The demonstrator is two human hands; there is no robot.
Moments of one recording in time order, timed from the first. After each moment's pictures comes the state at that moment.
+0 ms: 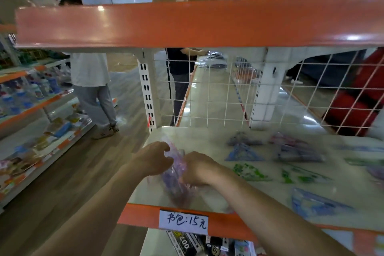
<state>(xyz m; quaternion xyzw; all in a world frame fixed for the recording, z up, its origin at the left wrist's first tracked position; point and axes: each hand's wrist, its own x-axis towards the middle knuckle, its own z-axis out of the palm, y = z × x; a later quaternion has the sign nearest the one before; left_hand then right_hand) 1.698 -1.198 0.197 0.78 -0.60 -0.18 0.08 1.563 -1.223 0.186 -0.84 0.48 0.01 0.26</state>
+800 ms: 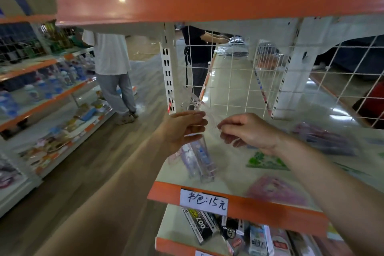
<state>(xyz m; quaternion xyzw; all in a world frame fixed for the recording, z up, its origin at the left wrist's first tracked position) 1.688 -1.193 0.218 0.53 -0.36 -0.56 0.53 1.504 -1.247 0.219 -0.72 0.40 -0.22 0.52</state>
